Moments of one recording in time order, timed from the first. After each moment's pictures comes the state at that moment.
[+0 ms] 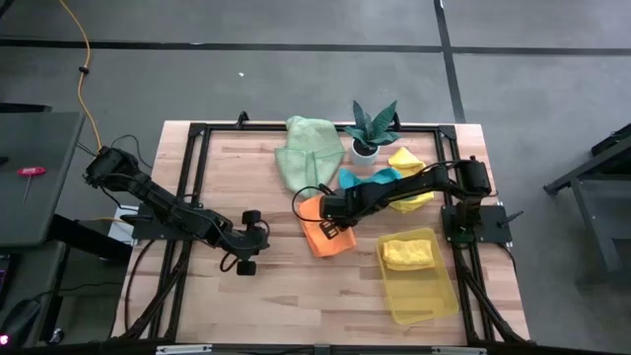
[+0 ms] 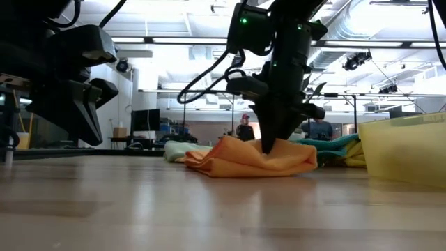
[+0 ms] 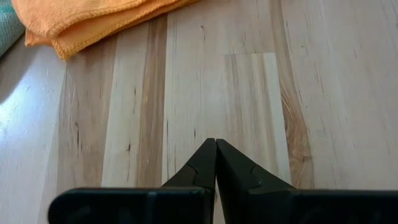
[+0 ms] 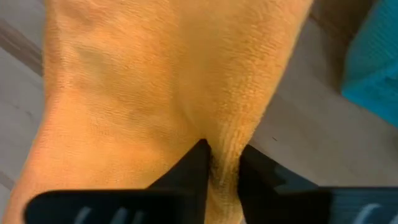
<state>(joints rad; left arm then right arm) -0.34 1.34 0.52 -0.17 -0.32 -0.31 0.04 1.91 1.29 -0.69 0.06 0.97</state>
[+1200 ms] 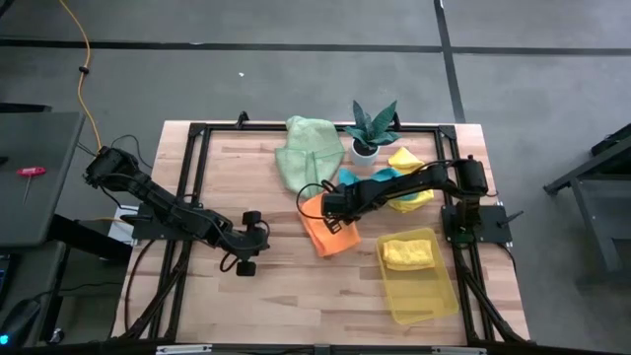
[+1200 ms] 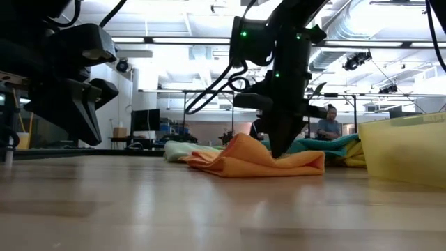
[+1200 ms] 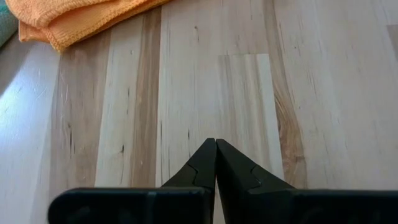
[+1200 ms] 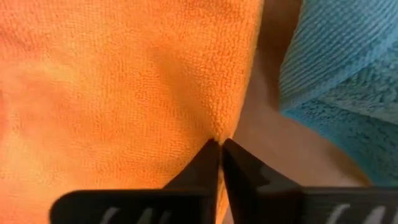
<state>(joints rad) -0.34 1.34 0.52 -0.17 -0.30 -0.31 0.01 1.93 1.29 -0.77 0.16 0.93</state>
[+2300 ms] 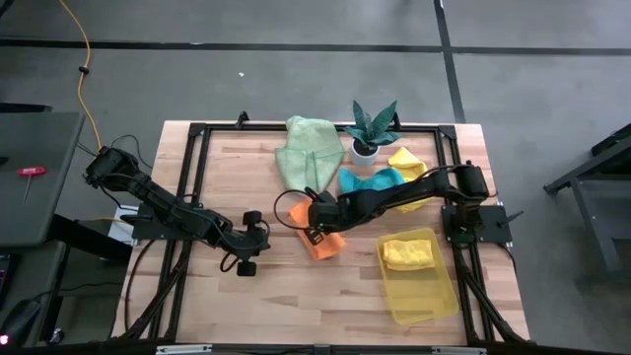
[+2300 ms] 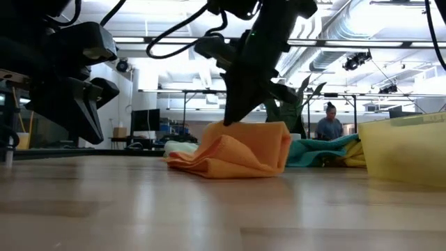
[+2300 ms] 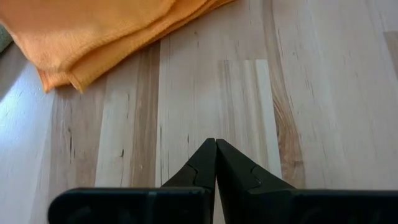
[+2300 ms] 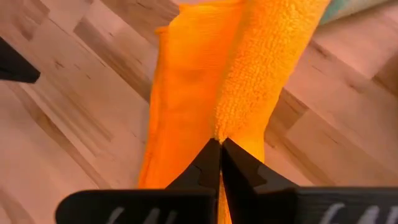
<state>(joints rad) -0.34 1.34 0.52 -0.15 -0.30 -0.31 0.11 1.95 1.44 -0.61 0.17 0.96</state>
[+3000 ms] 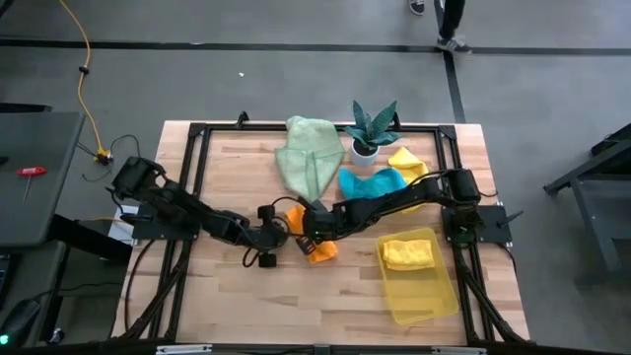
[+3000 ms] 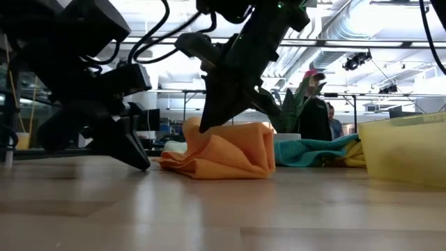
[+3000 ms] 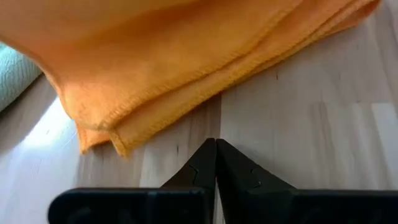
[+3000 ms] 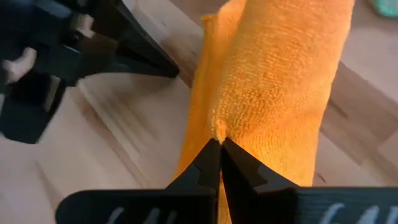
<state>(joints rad) -0.20 1.63 0.52 0.19 -0.40 -0.18 0.15 2.02 1.44 -0.43 0.11 0.95</state>
